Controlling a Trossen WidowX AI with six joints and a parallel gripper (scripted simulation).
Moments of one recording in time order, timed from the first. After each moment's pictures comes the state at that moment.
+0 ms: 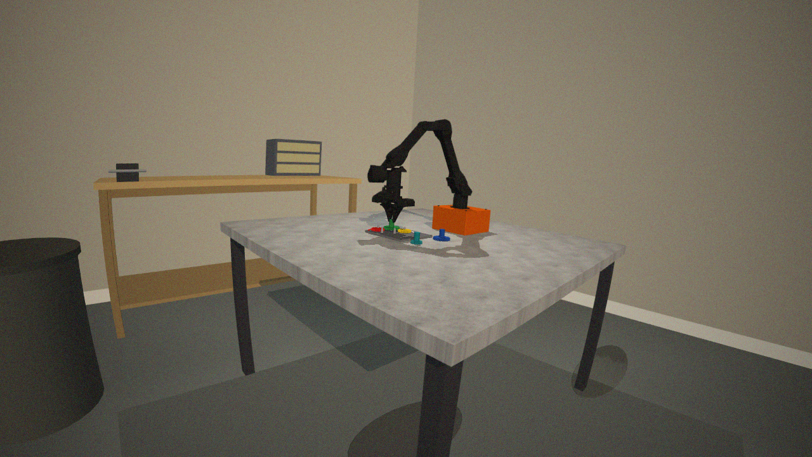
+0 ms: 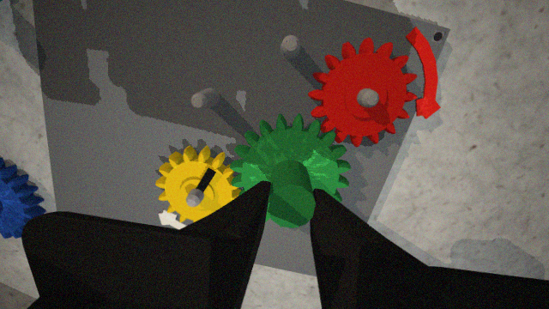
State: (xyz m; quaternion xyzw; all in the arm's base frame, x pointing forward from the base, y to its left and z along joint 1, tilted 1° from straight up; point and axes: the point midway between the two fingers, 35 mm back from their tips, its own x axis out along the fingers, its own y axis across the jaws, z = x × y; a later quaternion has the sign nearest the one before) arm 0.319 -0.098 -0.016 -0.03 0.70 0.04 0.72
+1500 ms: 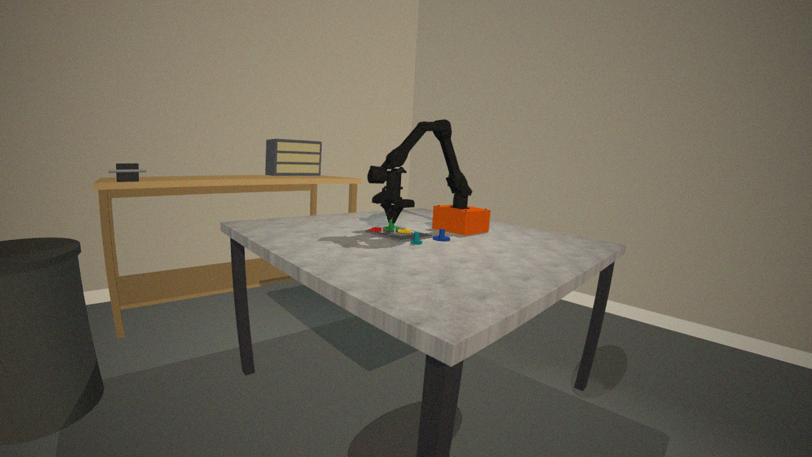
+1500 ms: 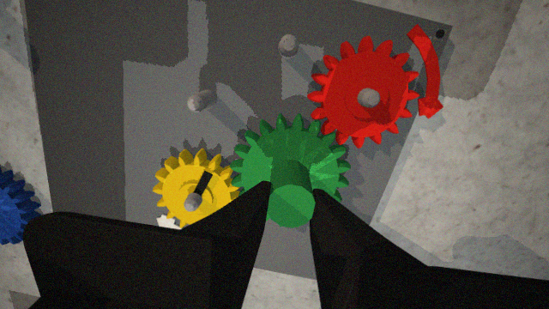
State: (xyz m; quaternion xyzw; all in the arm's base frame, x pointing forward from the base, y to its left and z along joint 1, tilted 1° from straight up) arm 0.319 -0.098 -0.020 -0.03 0.70 0.03 0.72
